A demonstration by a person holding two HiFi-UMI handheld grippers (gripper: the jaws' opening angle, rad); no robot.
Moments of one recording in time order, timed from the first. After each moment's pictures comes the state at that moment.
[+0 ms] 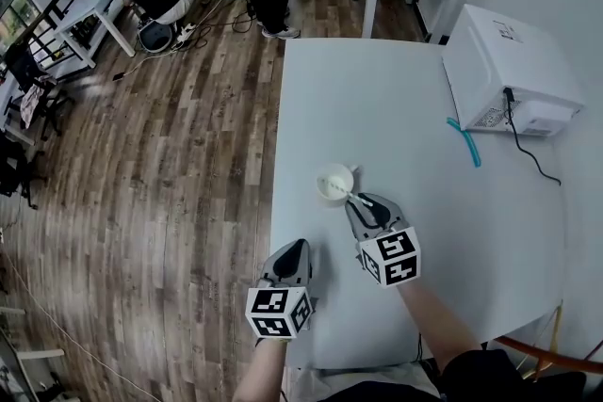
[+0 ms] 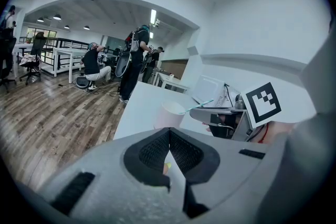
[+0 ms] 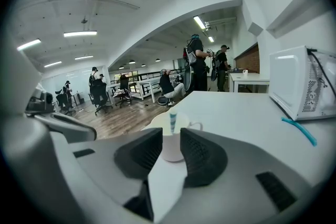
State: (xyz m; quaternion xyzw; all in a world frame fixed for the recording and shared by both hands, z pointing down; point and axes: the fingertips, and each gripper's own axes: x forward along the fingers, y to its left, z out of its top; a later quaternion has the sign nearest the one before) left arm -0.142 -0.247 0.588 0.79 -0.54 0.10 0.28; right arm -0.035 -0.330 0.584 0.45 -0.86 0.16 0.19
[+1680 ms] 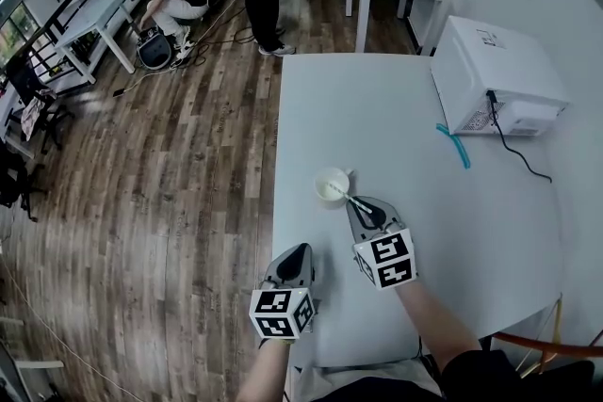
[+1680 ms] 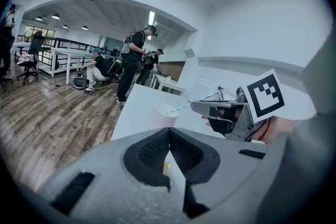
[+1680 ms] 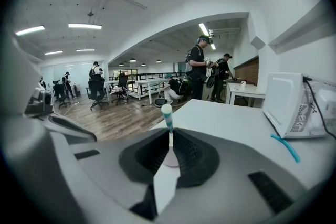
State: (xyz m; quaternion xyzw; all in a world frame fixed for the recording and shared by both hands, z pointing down) left arm -0.137 -0.233 0.571 0.80 -0.53 0.09 0.28; right arm -0.037 -0.317 0.545 0.47 -0.85 0.11 0.20
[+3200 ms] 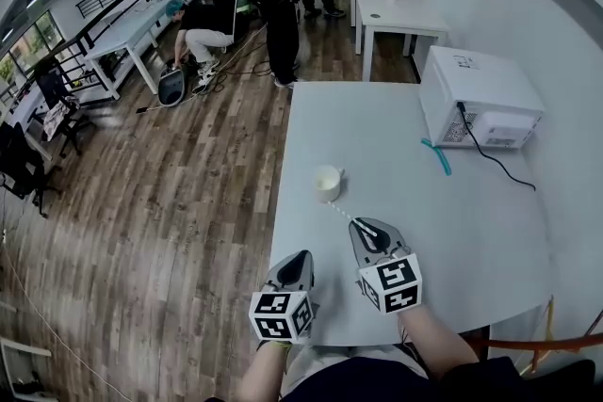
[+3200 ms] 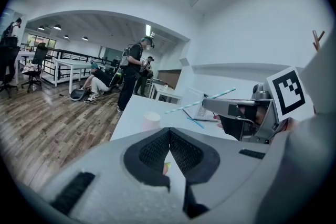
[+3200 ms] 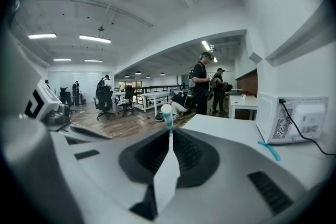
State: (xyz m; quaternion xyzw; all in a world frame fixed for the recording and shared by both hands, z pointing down) left arm -0.116 -0.143 0.504 0.80 -0.55 0.07 0.24; right arm -0.015 -0.194 0.451 0.46 -0.87 0.08 0.13
